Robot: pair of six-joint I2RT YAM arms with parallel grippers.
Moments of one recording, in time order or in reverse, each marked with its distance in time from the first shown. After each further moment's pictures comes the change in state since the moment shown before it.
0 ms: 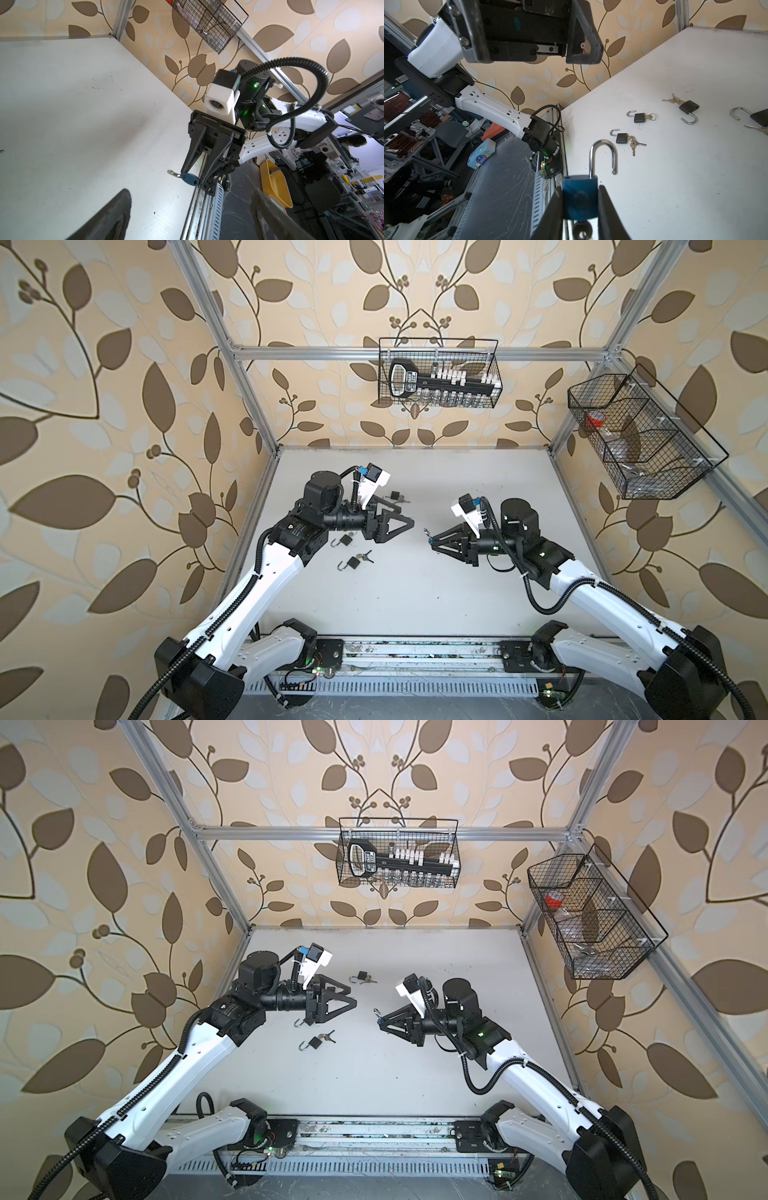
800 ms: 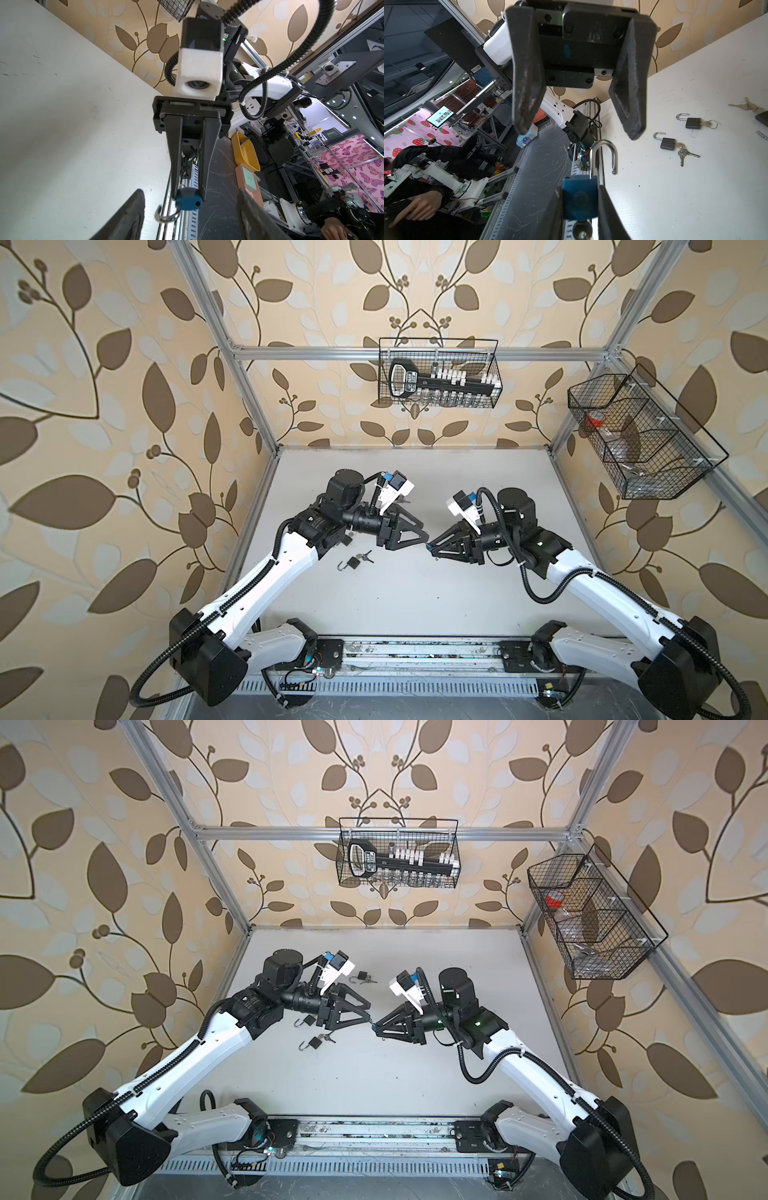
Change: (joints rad) left arm -0.113 0.101 0.049 0.005 0.137 0.032; right arm 0.000 0.069 0.106 -0.054 -0.258 0.024
